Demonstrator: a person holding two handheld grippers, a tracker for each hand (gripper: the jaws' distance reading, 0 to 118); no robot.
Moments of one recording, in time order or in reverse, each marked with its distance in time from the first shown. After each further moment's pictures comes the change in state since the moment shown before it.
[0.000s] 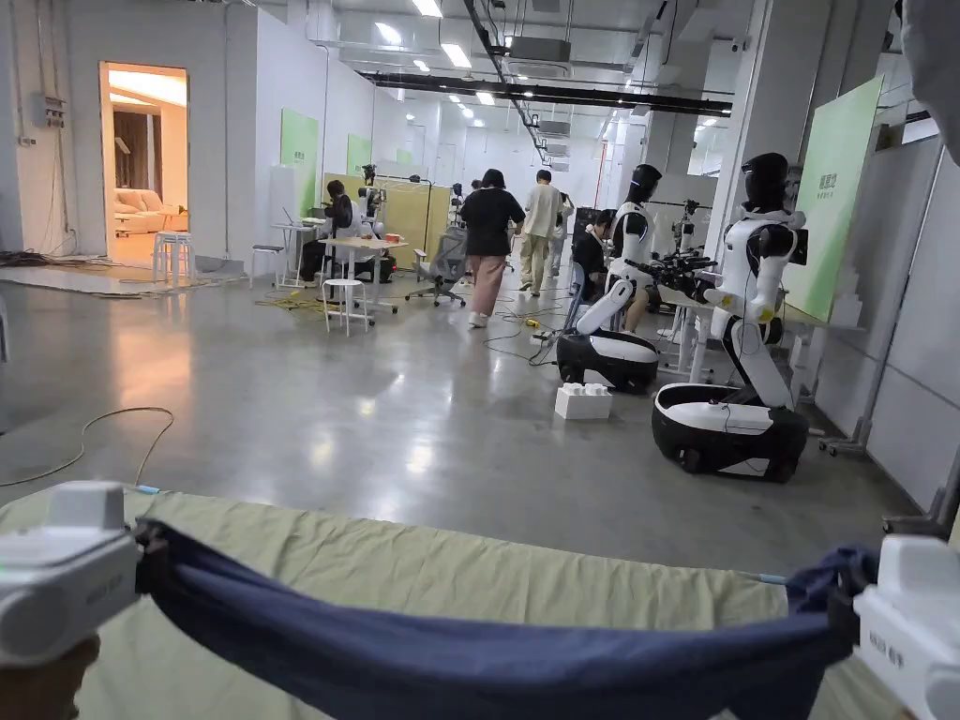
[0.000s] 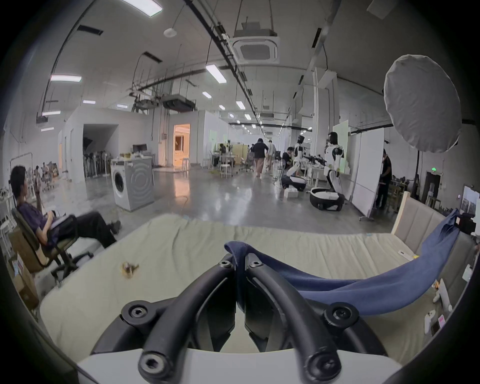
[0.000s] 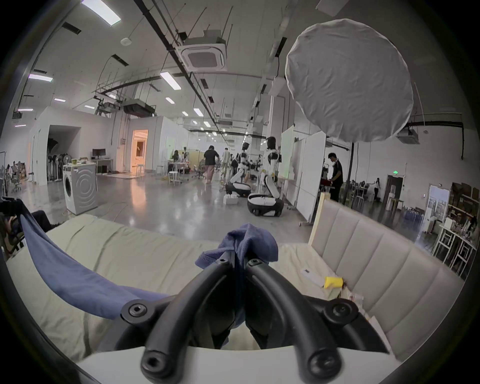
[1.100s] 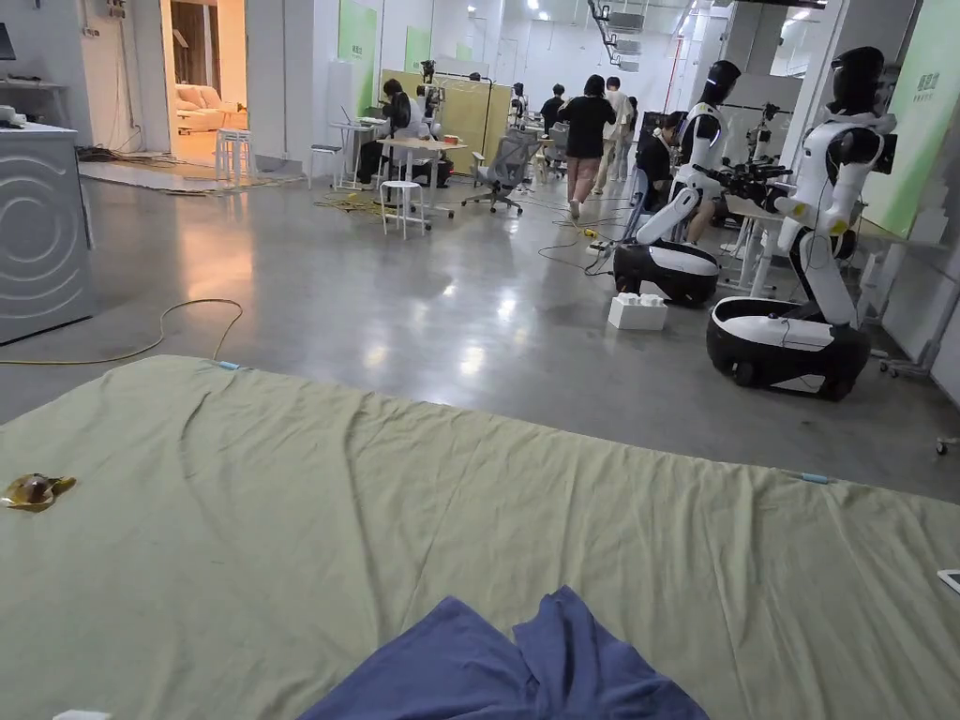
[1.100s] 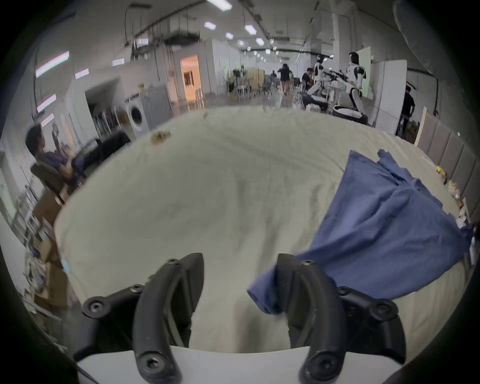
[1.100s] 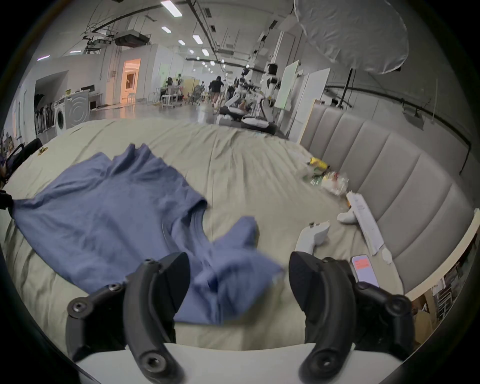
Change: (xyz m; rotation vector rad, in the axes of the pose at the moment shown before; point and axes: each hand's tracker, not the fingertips) left arm -0.104 -0.271 0.032 -0.382 0.169 -0.134; right arm -0.044 -0.232 0.172 -0.389 -0.064 0.098
